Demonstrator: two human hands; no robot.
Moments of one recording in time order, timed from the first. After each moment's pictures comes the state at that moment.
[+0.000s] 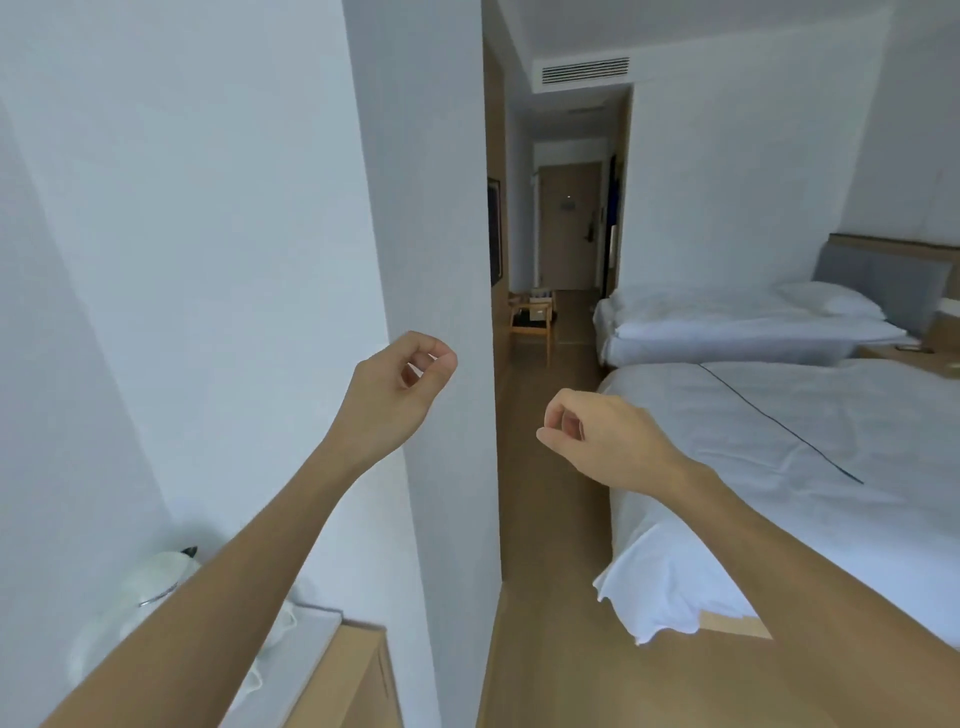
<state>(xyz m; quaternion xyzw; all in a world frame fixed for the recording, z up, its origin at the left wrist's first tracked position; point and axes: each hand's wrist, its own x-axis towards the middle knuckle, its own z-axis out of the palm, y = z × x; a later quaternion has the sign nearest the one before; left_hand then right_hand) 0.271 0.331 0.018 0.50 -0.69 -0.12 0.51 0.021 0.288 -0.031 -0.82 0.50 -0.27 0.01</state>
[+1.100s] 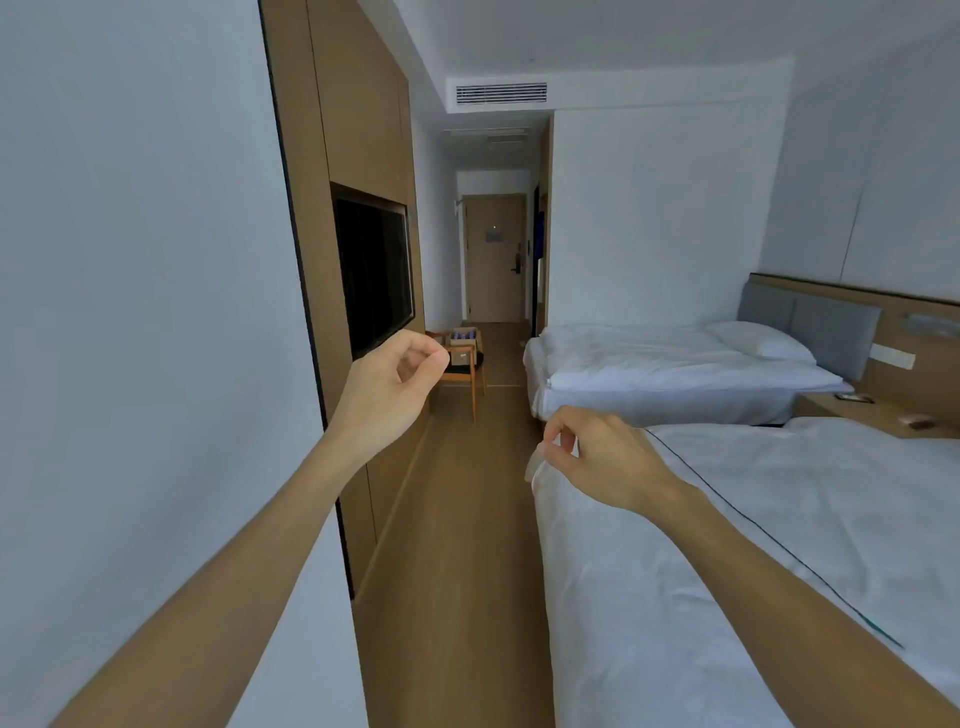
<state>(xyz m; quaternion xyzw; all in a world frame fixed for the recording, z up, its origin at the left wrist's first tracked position) 0.080 -0.286 0.037 0.46 -0.72 -0.10 0.51 -0.170 -0.280 -0.021 -0.77 0.57 -0.27 -0.03</state>
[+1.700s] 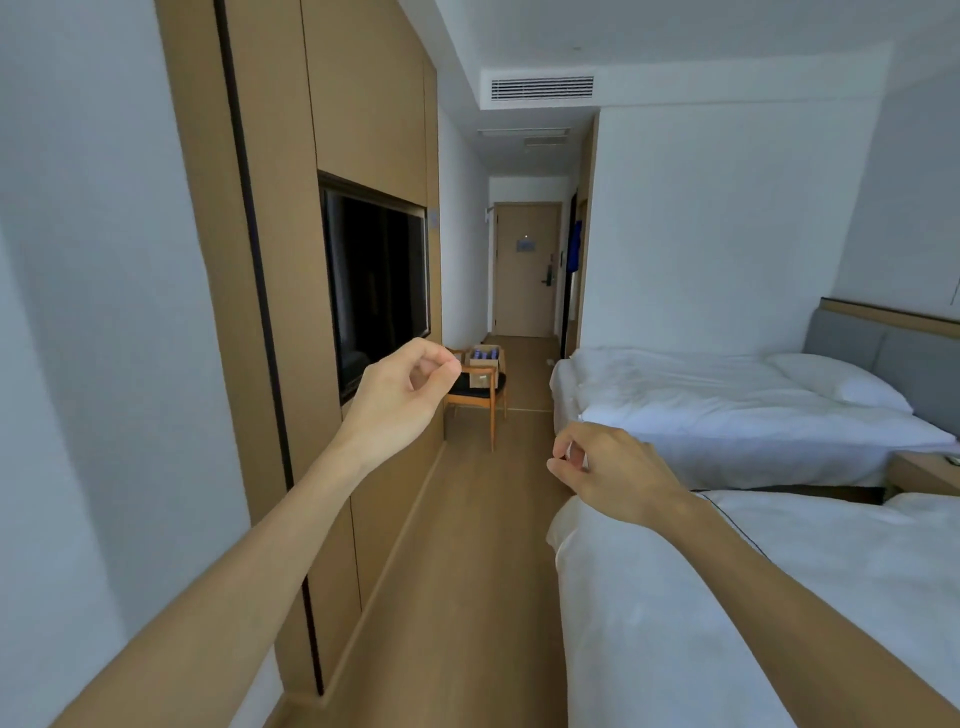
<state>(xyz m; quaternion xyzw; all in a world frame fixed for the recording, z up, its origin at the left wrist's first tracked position) 0.044 -0.657 0.031 0.47 -0.71 -0.10 0.51 -0.213 -0.666 -0.023 -0.79 0.56 -0.24 -0.02</state>
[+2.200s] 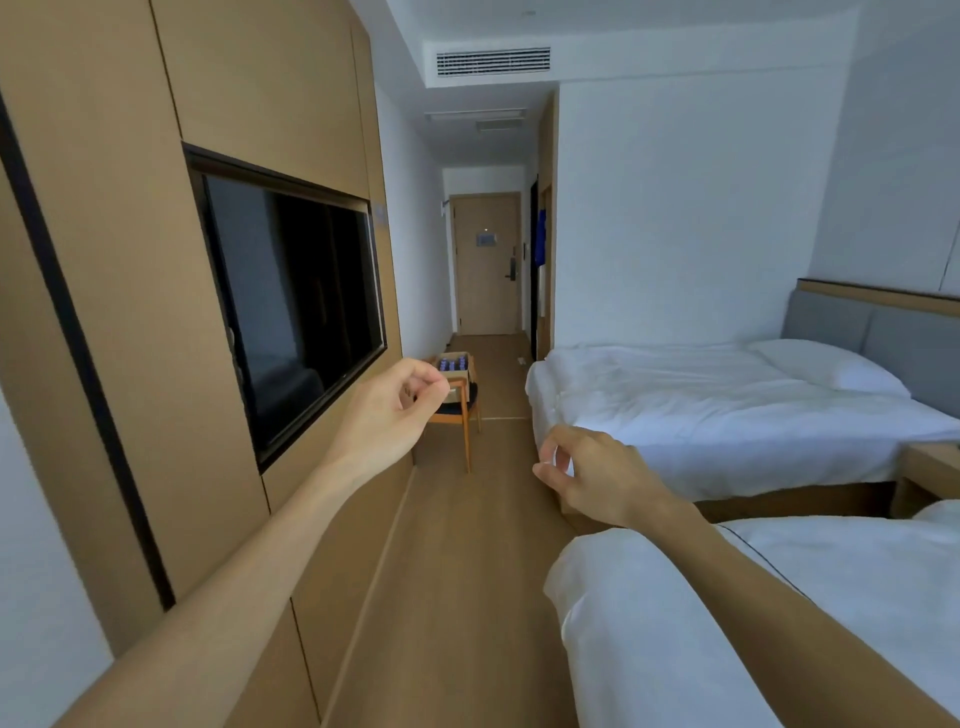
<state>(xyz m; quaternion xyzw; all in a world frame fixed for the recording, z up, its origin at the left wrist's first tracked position) 0.029 -1.005 0.020 0.46 -0.75 -0.10 0.47 -0.229 -0.996 -0.040 -0.78 0.58 -0.25 -0.01</state>
